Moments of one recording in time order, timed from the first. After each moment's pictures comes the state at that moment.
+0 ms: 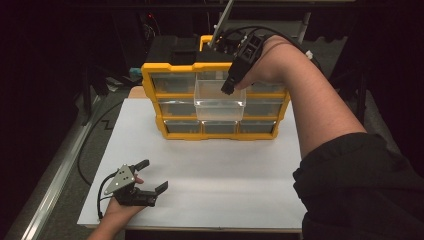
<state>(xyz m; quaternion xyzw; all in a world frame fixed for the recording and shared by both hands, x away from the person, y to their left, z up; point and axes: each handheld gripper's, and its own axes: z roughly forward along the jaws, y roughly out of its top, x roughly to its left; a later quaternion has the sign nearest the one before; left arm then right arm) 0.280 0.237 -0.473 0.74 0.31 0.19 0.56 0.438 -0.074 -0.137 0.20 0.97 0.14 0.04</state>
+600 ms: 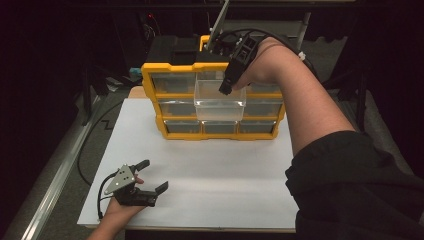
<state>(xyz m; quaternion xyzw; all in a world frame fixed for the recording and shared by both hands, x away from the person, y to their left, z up) 0.280 0.237 -0.474 0.74 0.31 0.19 0.56 0.445 -0.067 -0.146 0.20 0.97 0.13 0.05</state>
